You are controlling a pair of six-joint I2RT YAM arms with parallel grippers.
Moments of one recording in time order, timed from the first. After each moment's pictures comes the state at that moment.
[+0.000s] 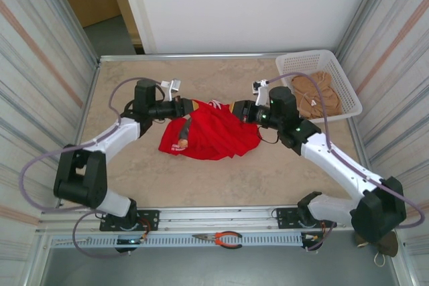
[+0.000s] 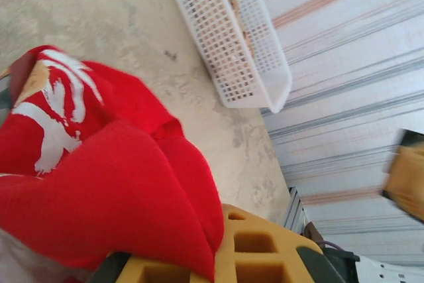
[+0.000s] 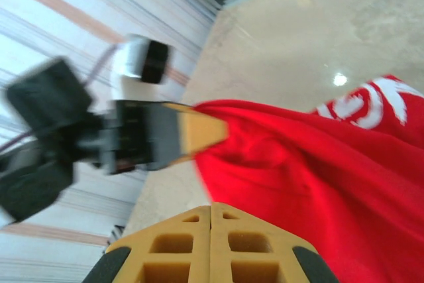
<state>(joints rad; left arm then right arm) -0.28 1.52 0.90 0.10 0.87 -0.63 0.57 1.15 0.90 -0.07 -0.38 0.75</state>
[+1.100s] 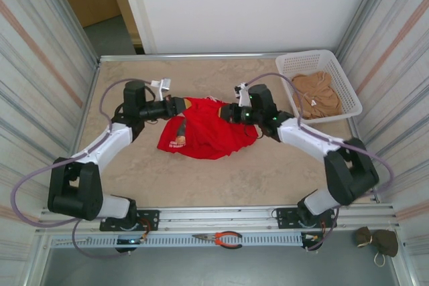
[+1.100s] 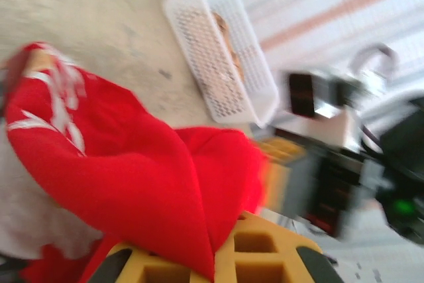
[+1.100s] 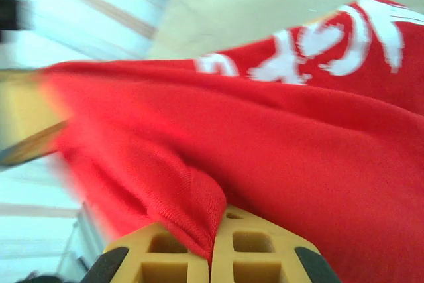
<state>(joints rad) -0.19 1.39 0.84 0.10 0.87 -0.68 0.56 1.44 0.91 0.07 -0.48 0.69</state>
